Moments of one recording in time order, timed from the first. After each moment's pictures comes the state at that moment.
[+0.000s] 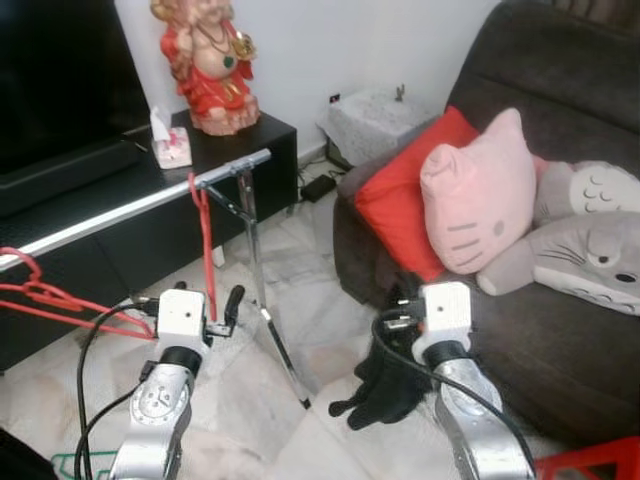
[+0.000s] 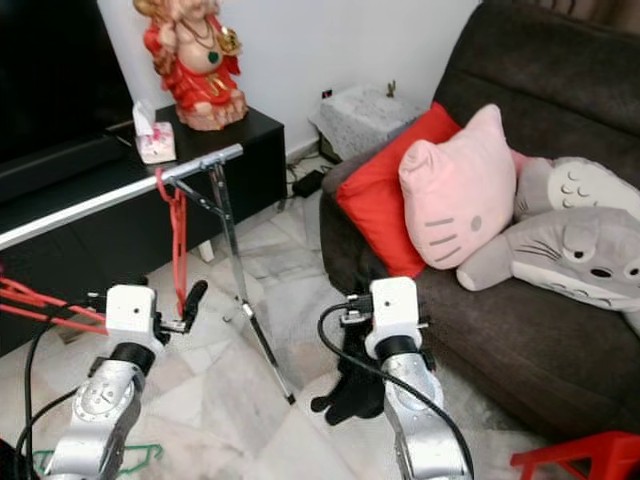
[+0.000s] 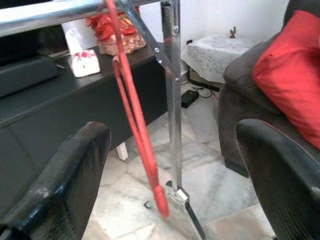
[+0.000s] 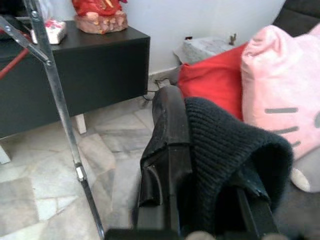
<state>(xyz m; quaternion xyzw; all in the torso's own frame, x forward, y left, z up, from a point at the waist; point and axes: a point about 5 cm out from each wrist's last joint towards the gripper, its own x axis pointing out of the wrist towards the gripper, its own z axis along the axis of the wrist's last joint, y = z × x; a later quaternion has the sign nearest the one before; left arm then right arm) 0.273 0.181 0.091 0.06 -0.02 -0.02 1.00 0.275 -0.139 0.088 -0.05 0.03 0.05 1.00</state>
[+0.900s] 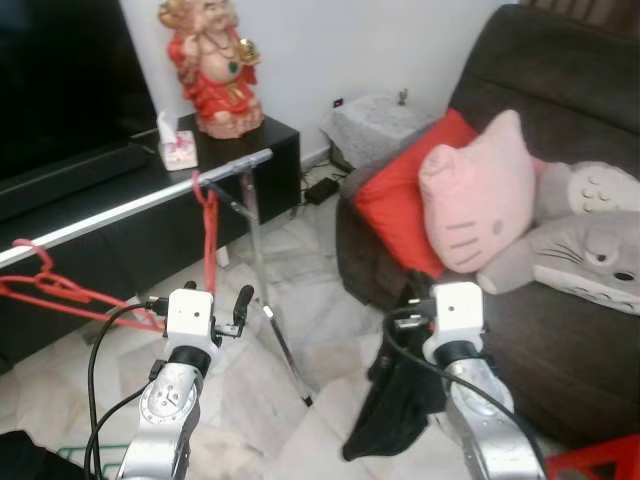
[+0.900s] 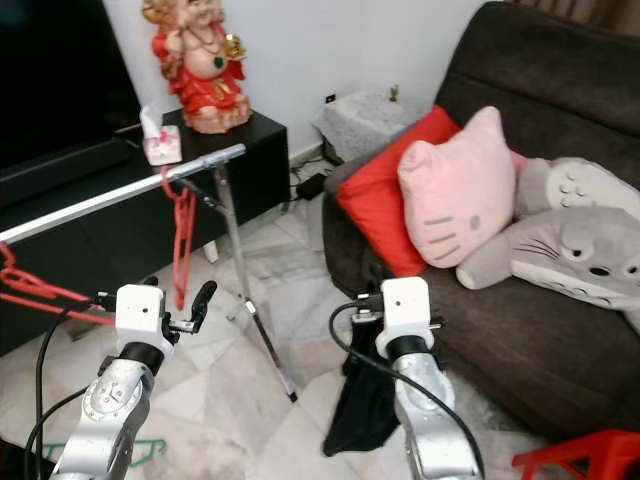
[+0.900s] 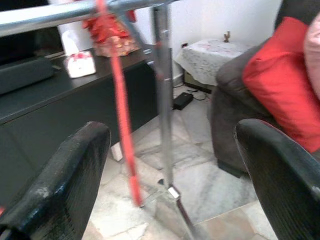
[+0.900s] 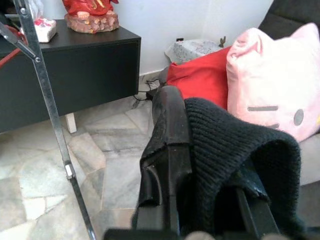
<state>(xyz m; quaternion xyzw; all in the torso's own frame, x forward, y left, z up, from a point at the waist) 0.274 0.171 0.090 0.05 -0.02 -0.04 1.00 0.275 -0.151 0.088 -0.06 0.03 0.03 1.00</state>
